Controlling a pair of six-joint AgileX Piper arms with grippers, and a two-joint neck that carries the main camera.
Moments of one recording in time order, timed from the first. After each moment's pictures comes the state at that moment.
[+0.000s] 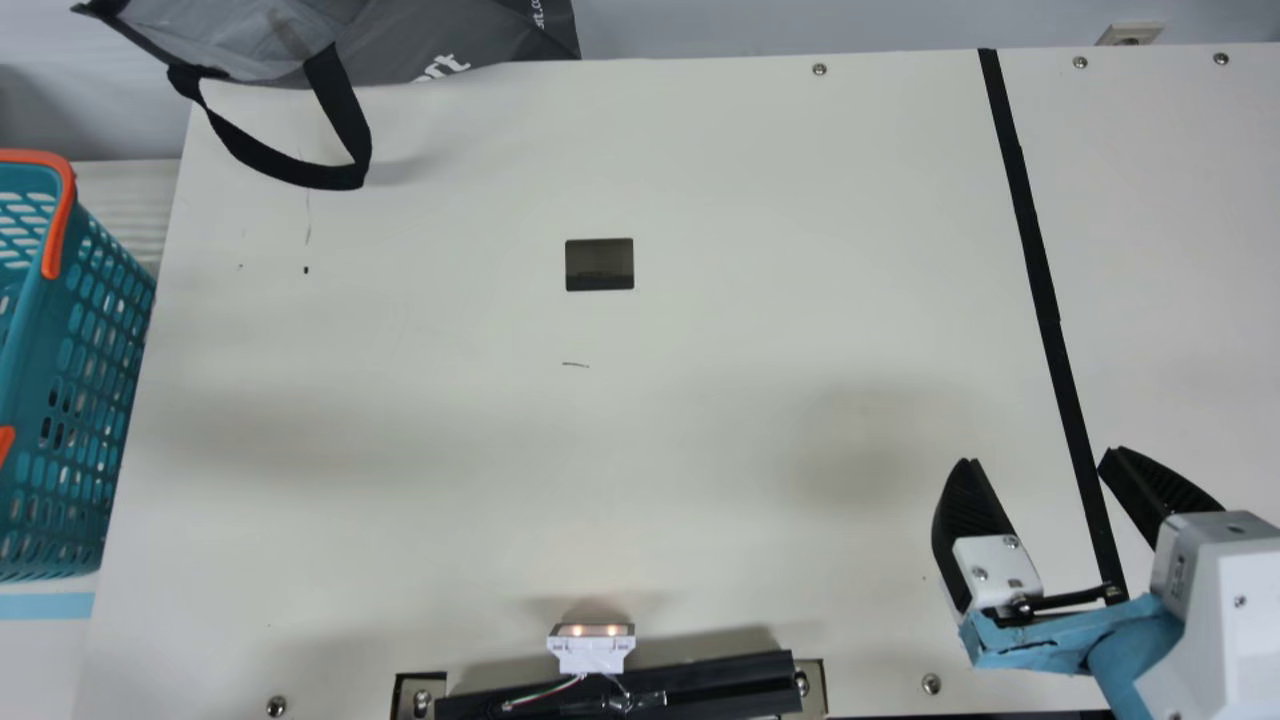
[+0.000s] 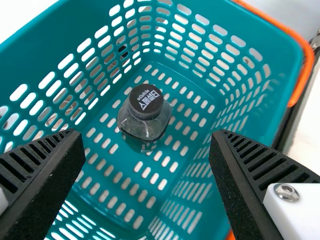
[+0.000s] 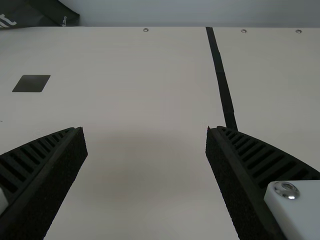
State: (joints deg) left arm 53.5 78.0 -38.8 -59.7 25.2 68.5; right arm -4.0 13.5 -20.3 5.0 38.1 -6.4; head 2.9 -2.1
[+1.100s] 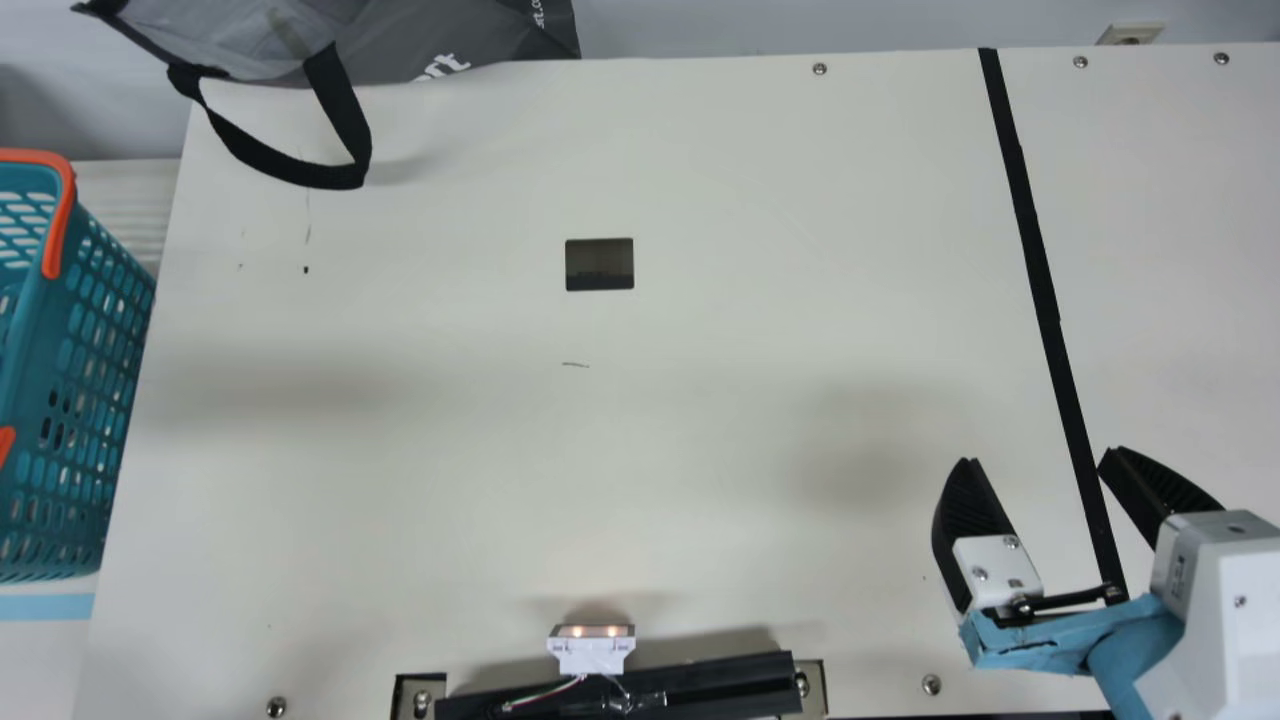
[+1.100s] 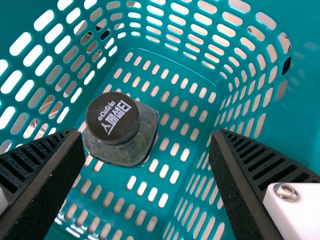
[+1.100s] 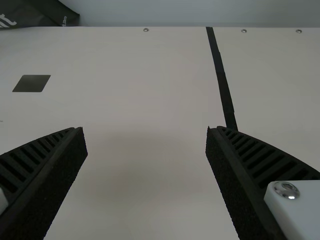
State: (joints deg) left arm 44.7 93.6 -44.2 -67.2 18.0 79.1; right arm -4.0 13.5 -20.3 5.0 38.1 -6.4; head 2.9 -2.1
